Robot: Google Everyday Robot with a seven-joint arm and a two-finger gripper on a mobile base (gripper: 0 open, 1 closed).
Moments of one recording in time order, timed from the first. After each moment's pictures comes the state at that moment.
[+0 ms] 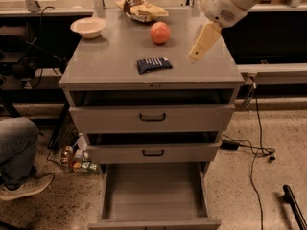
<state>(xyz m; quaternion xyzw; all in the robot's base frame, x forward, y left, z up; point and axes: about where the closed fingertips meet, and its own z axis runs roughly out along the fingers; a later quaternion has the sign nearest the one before) 0.658 -0.125 0.975 -0.60 0.73 0.02 0.33</state>
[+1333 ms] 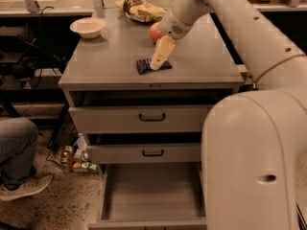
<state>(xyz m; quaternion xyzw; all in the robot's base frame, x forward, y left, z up) 0.750 -0.023 0.885 -0.65 0.70 0.10 0.29</state>
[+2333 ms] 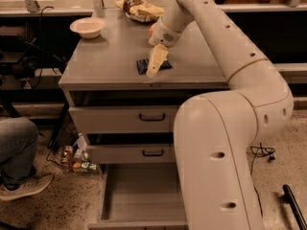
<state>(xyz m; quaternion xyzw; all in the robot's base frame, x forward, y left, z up) 0.760 -0.005 0.837 -0.67 0.70 0.13 0.22</state>
